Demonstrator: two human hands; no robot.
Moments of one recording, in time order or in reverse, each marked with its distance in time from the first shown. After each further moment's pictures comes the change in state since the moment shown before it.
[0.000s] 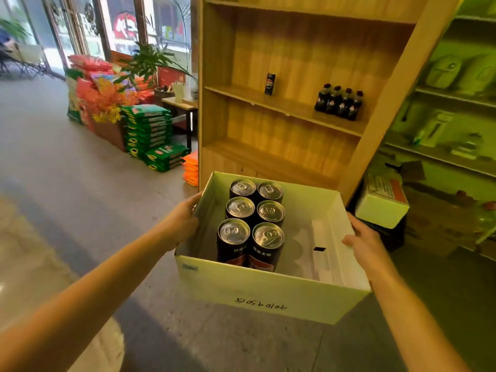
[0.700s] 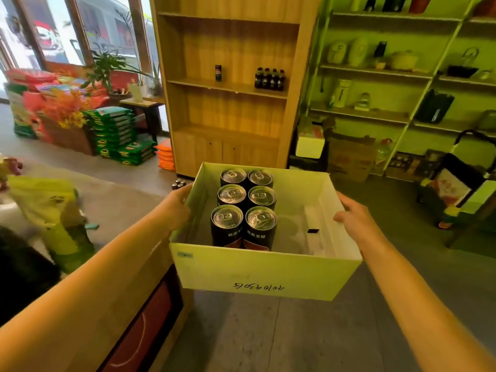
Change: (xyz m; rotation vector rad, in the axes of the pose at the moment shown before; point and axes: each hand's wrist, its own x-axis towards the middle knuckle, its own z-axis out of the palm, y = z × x) left_hand -0.512 -0.112 -0.086 0.134 -0.156 0.182; right_hand -0.572 0.061 -0.084 0.049 0.161 0.045
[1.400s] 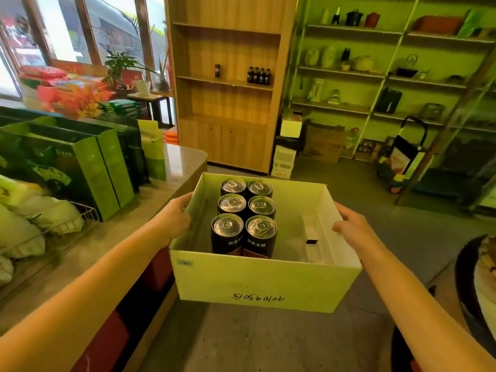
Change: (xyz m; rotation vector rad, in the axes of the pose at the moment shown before) left_hand -0.551 -0.122 -0.076 0.044 -0.038 0.029; right_hand -0.587 0.048 -0.060 -0.037 0.021 0.057
